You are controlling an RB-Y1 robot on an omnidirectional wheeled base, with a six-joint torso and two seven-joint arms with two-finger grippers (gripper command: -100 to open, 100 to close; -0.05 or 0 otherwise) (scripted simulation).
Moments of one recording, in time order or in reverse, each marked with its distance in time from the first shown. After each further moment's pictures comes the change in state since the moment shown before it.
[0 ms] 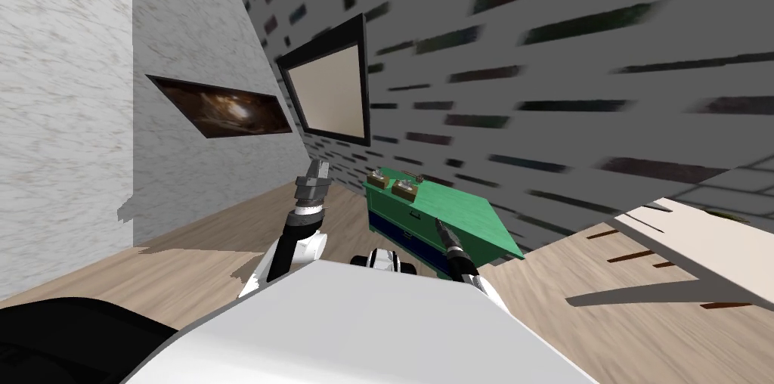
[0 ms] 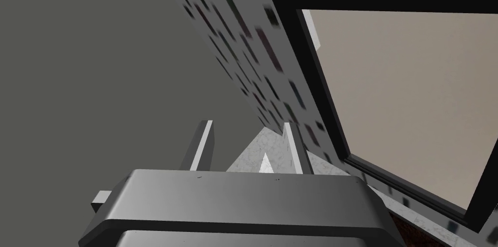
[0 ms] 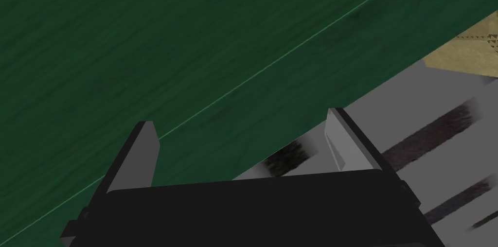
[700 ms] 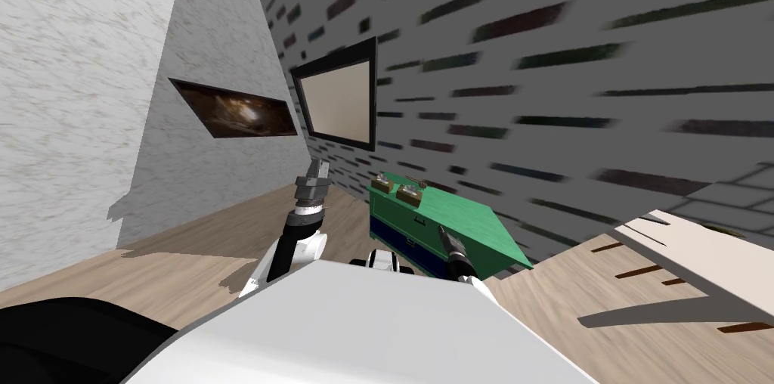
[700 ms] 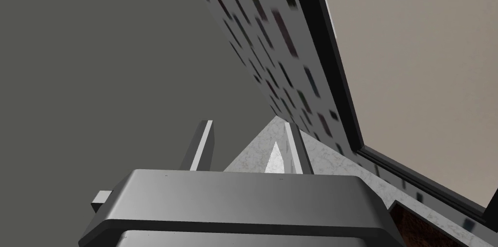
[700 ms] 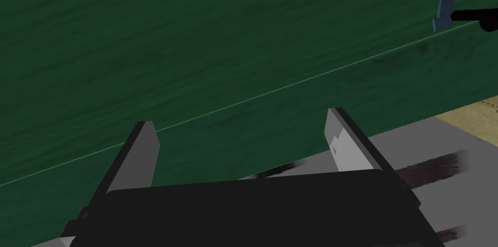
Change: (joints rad) left arm 0.000 0.000 0.000 0.000 0.000 0.000 0.000; right arm -0.013 -0.023 0.039 0.081 0.177 0.171 -0.010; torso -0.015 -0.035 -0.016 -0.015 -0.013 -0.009
